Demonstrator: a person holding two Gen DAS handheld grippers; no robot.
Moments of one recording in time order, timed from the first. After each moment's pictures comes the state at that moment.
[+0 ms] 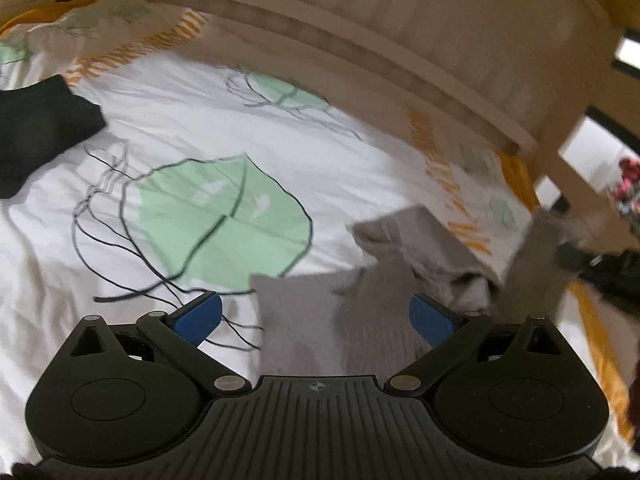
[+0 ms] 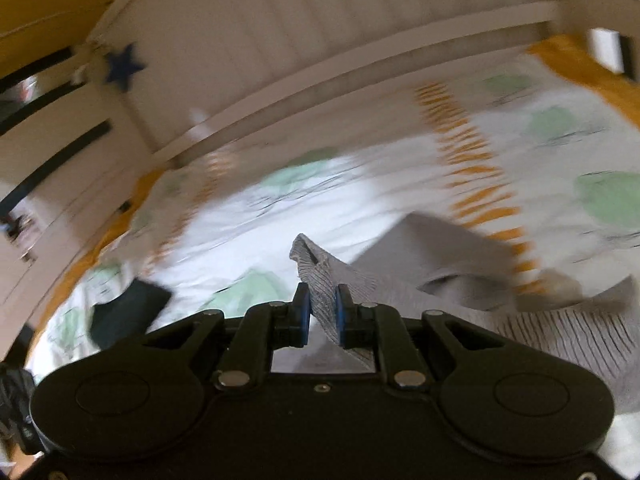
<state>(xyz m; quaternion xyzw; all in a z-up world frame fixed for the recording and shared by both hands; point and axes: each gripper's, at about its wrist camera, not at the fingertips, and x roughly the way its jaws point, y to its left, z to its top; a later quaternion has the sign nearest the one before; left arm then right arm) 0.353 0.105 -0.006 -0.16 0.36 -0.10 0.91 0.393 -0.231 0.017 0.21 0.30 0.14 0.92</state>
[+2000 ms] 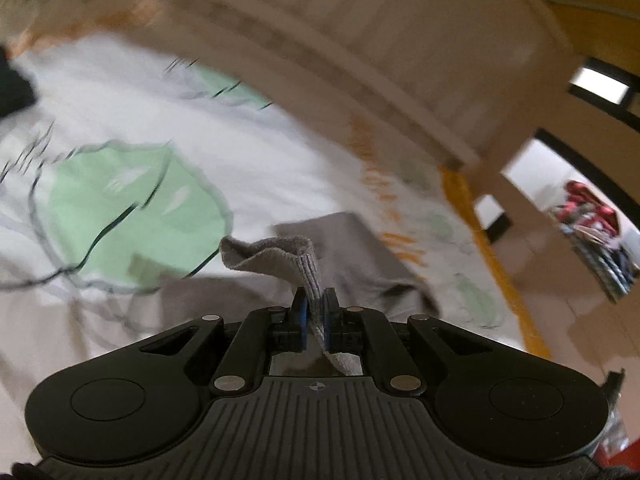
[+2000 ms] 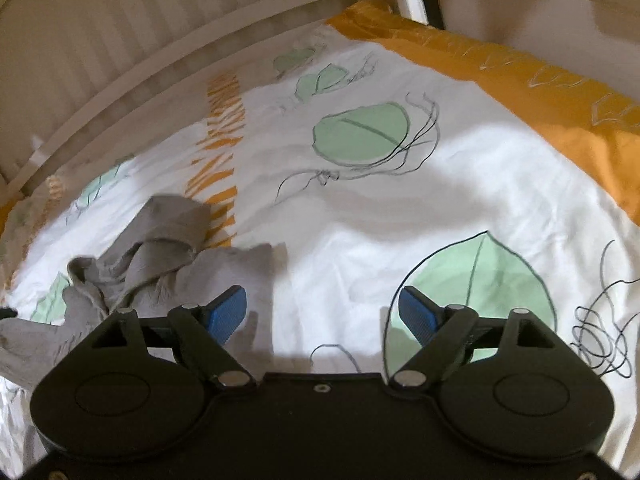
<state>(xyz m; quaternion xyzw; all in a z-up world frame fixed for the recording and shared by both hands) 0.364 0.074 -0.031 -0.23 0.34 -0.18 0.89 0.332 -0.433 -0.093 0.22 0.35 -0.09 0.91</state>
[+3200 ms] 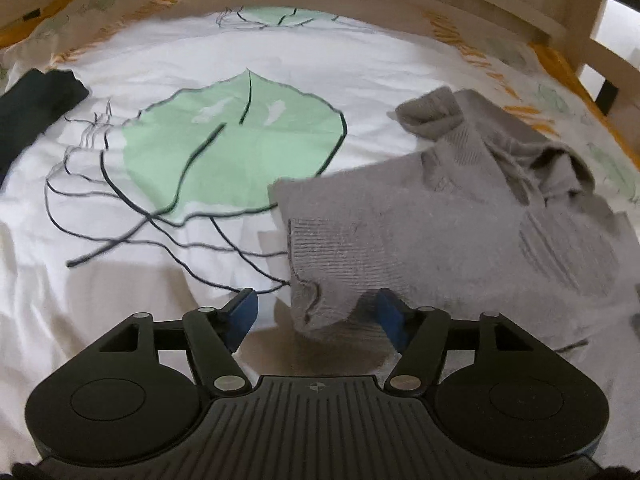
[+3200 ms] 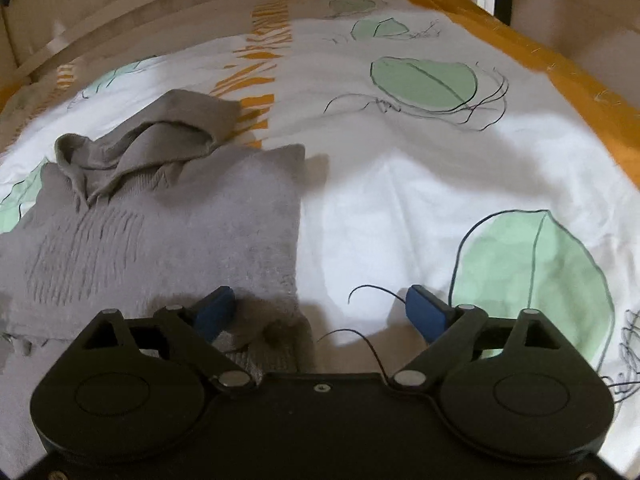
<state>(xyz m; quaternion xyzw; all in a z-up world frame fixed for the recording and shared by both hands) 0.372 0.062 -0.091 -0.02 0.43 -0.07 0.90 0.352 -0.380 -0.132 0.09 0.41 -0.05 0.90</state>
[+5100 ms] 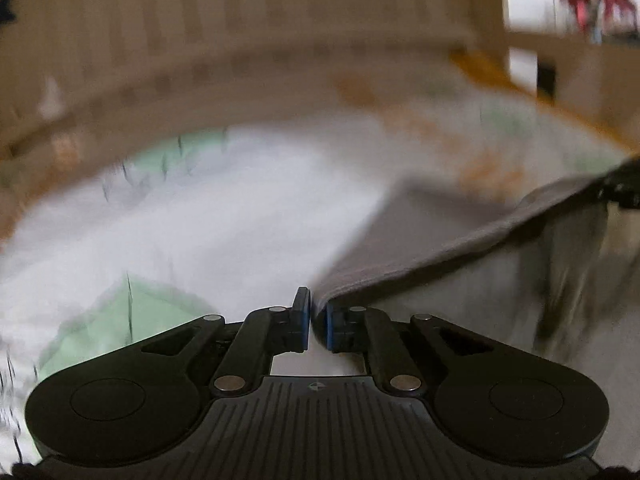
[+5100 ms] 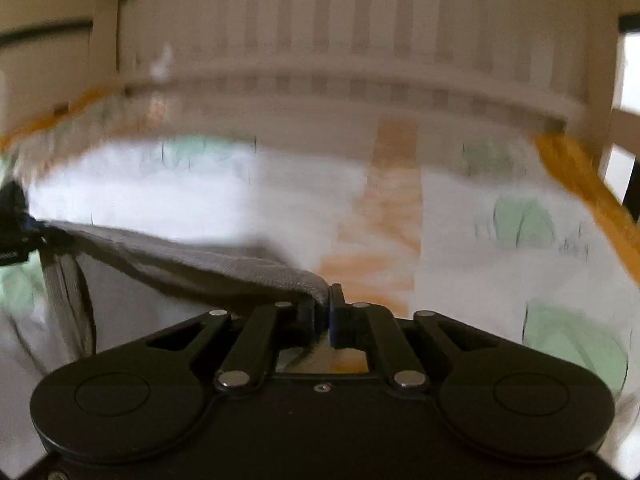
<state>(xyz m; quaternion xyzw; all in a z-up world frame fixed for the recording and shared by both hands) 0.495 -0.037 -0.091 0.13 0.32 -0.17 0.92 0.514 -0.325 -0.092 -0.03 0.28 0.09 0.95</state>
